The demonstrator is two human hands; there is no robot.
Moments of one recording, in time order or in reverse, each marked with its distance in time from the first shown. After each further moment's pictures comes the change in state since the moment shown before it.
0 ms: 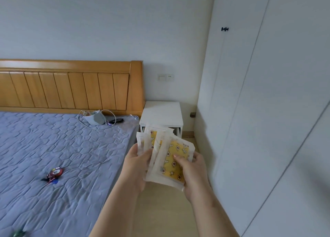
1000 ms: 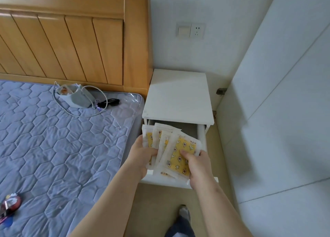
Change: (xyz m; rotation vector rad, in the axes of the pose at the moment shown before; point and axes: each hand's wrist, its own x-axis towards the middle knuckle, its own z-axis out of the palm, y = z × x) left_hand 0.554 0.071 -0.006 0.103 0.088 -0.170; right_hand 0.513 -0.002 0.230 -0.097 0.022 0.272
